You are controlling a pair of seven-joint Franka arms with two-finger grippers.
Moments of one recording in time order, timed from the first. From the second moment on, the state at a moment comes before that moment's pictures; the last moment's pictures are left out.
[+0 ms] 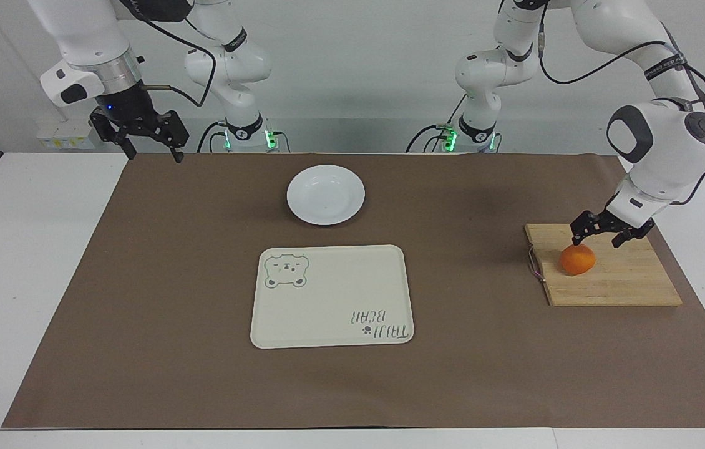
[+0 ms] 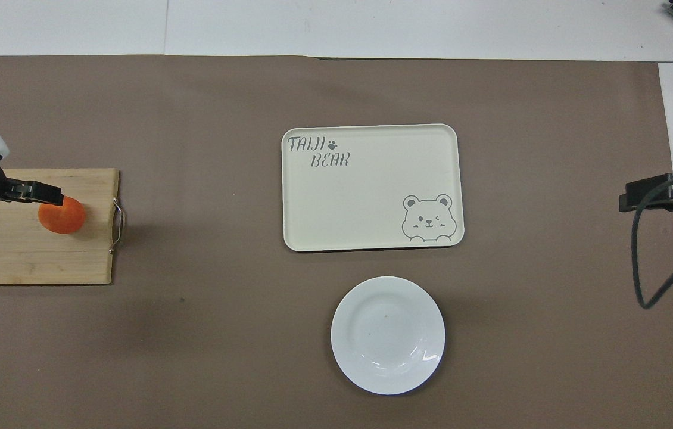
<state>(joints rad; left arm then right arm) 0.16 0.17 -0.03 -1.88 -0.01 2.07 0.29 0.10 -0.06 -0.12 -1.60 0.00 1.55 0.10</state>
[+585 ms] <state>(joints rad) 0.17 0.26 -0.04 -1.92 -0.01 2.17 0.36 0.10 -0.06 -0.12 -1.60 0.00 1.53 0.10</state>
